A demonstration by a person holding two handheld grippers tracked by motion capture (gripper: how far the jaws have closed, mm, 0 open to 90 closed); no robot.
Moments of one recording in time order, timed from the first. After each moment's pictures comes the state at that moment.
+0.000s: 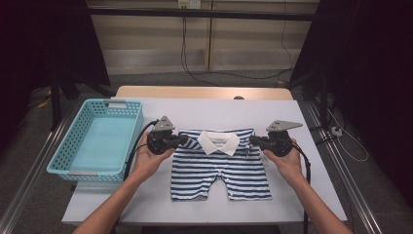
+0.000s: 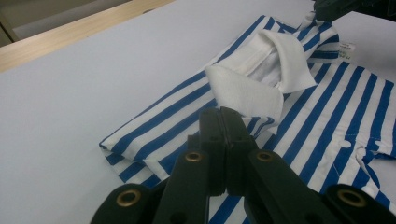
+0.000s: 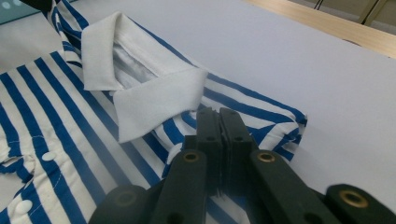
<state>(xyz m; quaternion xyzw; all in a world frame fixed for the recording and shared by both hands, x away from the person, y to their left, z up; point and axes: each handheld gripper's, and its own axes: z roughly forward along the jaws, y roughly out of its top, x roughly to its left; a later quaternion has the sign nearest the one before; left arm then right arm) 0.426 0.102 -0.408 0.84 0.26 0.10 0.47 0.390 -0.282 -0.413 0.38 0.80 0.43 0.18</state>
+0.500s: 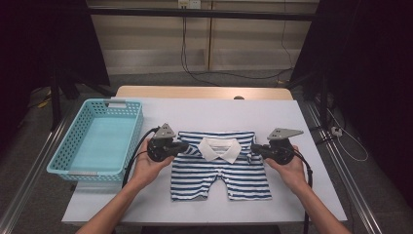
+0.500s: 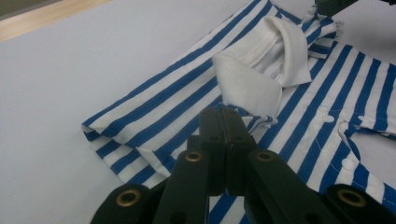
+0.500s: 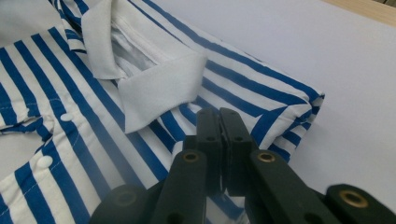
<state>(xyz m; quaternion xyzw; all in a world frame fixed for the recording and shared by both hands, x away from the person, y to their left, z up) 0.407 0.100 -0.418 0.85 0.26 0.08 0.46 0.371 -0.286 -0.423 0.37 0.82 0.41 0.16</state>
